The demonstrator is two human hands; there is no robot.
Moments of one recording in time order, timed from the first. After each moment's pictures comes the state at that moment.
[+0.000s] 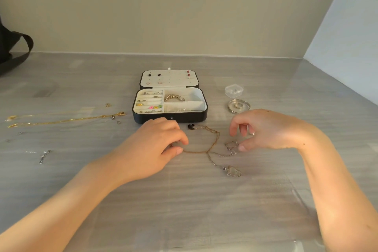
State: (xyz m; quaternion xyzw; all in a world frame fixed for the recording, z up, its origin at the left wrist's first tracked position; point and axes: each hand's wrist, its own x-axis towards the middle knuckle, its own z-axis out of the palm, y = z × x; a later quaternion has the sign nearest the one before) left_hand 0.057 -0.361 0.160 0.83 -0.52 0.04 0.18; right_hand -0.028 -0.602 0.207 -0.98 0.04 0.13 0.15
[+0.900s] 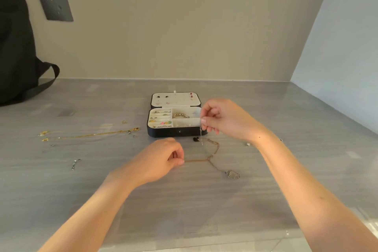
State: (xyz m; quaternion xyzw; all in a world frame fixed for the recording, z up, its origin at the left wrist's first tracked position) left_hand 0.052 -0.352 0.157 0.86 -0.44 -0.03 0.24; right_hand -0.005 -0.543 0.227 -0.92 -0.04 -0.08 0.39
